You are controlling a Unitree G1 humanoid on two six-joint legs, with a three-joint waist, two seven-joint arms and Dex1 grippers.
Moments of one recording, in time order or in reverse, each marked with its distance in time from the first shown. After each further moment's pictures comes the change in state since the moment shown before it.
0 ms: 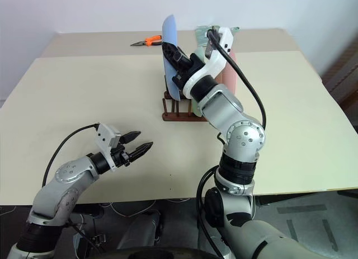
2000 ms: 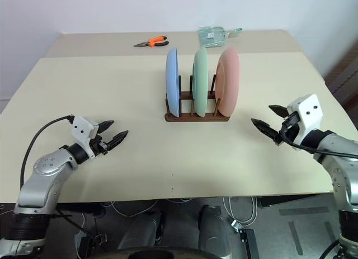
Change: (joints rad) left arm -0.042 0.065 0.142 0.202 0.133 -0.170 -0.030; right arm 0.692 -0.954 -0.063 0.140 -0.598 -0.508 0.925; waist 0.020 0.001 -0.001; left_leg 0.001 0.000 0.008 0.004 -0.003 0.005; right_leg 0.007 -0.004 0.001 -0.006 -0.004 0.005
